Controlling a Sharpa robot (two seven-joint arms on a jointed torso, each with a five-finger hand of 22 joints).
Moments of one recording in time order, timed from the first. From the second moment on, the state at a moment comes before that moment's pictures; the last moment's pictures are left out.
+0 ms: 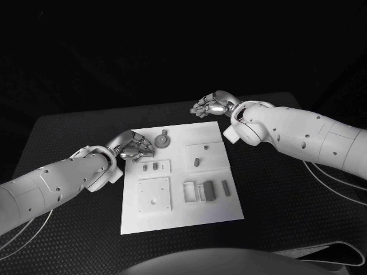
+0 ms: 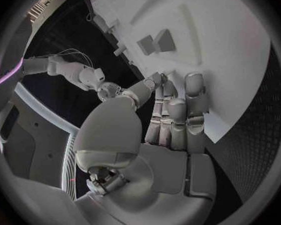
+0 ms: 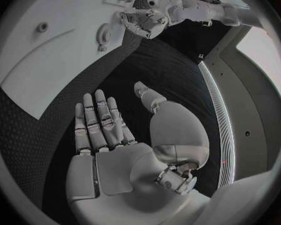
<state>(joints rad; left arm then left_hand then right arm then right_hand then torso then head) 1.10 -0.56 -0.22 0.95 -0.79 -0.28 0.40 1.21 -0.07 0.54 -0.29 0.10 0.98 0.14 0.30 0.54 1.22 0.05 0.13 0.38 1.21 -0.06 1.33 0.64 0.02 1.40 -0.16 0.40 1.31 1.19 -0.62 -0.01 1.14 -0.72 -0.25 0.04 0.98 -0.08 0.52 -0.14 0.05 0.67 0.18 0.23 0.51 0.95 0.20 0.20 0.07 0.67 0.22 0.42 0.37 0.11 0.40 0.22 0.15 1.25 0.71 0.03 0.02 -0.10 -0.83</state>
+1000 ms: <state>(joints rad) 1.10 -0.56 -0.22 0.95 -0.81 -0.27 0.39 1.22 -0.07 0.54 -0.29 0.10 0.98 0.13 0.30 0.54 1.22 0.05 0.12 0.38 1.21 -0.06 1.33 0.64 0.02 1.40 -0.16 0.40 1.31 1.19 -0.62 -0.01 1.14 -0.72 -0.25 0.04 0.98 -0.08 0.52 -0.14 0.05 0.67 0.18 0.24 0.51 0.95 0.20 0.20 0.07 0.67 0.22 0.42 0.37 0.11 0.40 0.22 0.14 1.25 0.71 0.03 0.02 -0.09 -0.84</state>
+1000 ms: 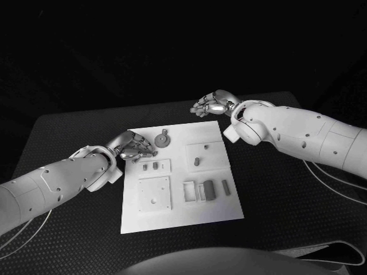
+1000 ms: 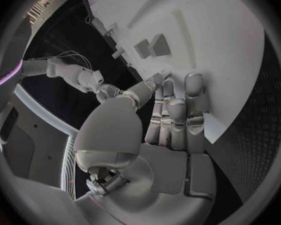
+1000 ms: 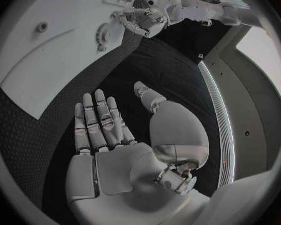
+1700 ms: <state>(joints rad) 1.16 -0.58 -0.16 1.01 -0.88 -0.24 0.20 0.92 -0.11 0.34 -0.27 0.06 0.89 0.16 0.27 0.54 1.10 0.07 0.27 0.53 1.15 -0.05 1.34 0.65 0.02 1.34 -0.14 0.40 1.31 1.19 -0.62 -0.01 1.14 -0.72 -0.25 0.04 0.98 -0.08 0.52 -0.14 0.05 0.67 0.18 0.24 0.51 0.95 0.20 0.20 0.07 0.67 0.22 0.42 0.37 0.11 0.40 0.22 0.14 1.25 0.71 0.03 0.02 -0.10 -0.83</state>
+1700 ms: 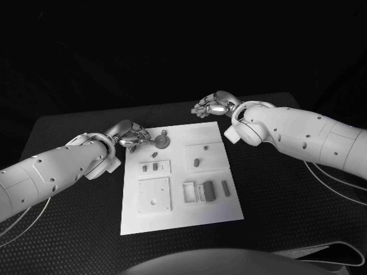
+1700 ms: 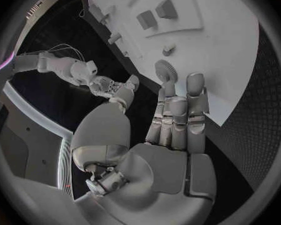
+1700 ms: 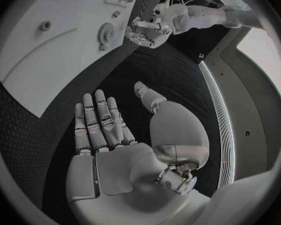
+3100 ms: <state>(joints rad) 1.26 -0.45 -0.17 1.07 -1.37 0.04 -0.42 0.90 -0.15 0.44 -0.19 0.05 0.92 0.11 0.34 0.55 0.96 0.00 1.20 1.03 1.23 -0.12 1.53 0.75 0.05 1.46 -0.21 0.54 1.31 1.19 -0.61 -0.01 1.14 -0.72 -0.25 0.04 0.98 -0.08 0.52 -0.14 0.05 0.67 0.18 0.24 0.51 0.95 0.20 0.20 0.07 0.67 0.22 0.42 0.37 0.11 0.40 0.22 0.14 1.25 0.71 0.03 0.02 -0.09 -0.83</state>
